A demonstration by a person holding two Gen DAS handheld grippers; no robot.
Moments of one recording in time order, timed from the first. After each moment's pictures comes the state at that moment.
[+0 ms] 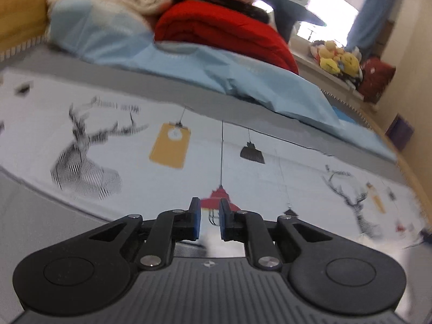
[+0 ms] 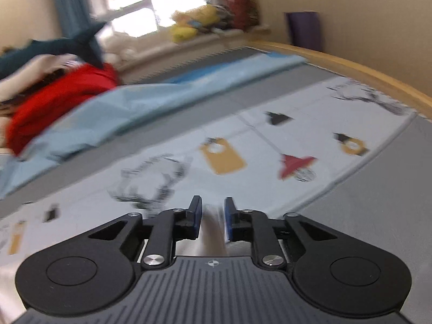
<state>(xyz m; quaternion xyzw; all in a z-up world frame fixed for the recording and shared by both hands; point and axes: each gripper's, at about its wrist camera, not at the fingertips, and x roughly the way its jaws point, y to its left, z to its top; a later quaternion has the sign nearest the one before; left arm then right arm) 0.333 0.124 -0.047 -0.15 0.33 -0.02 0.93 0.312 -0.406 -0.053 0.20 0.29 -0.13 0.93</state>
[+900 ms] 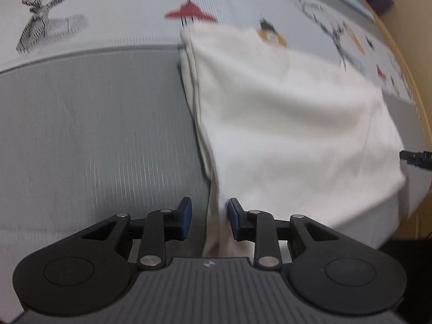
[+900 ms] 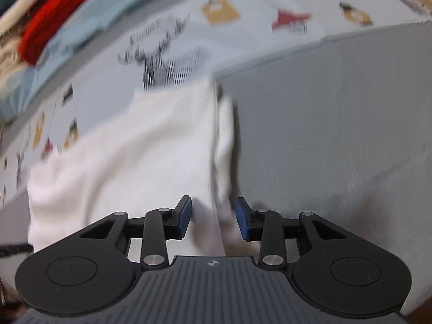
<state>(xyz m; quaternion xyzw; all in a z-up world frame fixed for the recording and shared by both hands) 0.265 0.111 -0.106 -0.04 0.60 -0.15 0.78 0.244 -0.431 -0.098 0.23 0.54 0.02 0.81</state>
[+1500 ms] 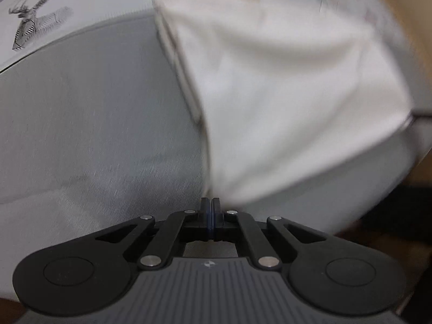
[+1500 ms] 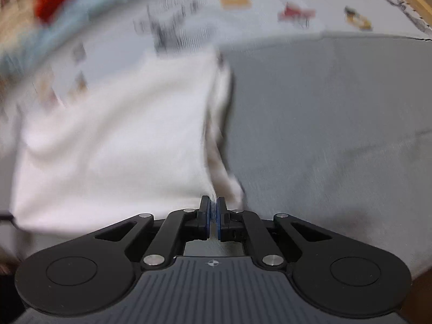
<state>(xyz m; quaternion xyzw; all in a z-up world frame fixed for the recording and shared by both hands) 0.209 0.088 -0.105 0.08 0.64 -0.15 0.75 0.194 -0.420 -0.089 0.13 0.57 0.04 0.81</state>
